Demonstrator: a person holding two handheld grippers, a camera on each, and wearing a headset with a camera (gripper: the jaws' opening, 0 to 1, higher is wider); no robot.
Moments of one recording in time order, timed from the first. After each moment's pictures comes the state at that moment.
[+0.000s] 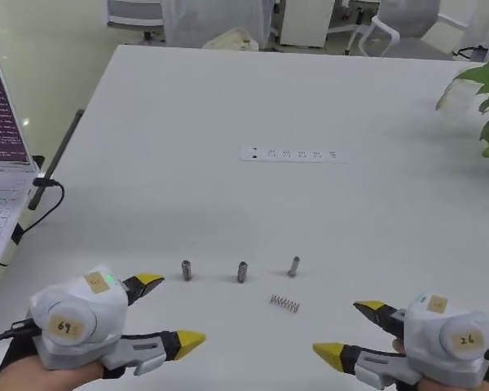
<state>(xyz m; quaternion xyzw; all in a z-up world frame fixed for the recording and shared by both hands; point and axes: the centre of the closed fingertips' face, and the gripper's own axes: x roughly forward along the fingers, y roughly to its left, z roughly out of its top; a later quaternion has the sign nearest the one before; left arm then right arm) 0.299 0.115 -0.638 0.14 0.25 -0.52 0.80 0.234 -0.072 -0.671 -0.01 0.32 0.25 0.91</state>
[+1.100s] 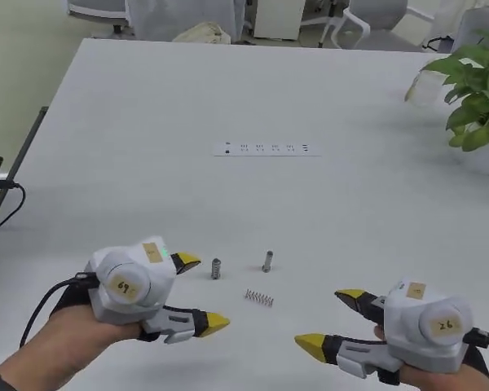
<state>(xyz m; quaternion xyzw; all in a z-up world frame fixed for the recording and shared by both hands) 0.305 0.030 -0.652 0.19 0.23 -0.61 0.73 0.231 -0.084 -0.663 -0.01 0.32 0.24 0.91</state>
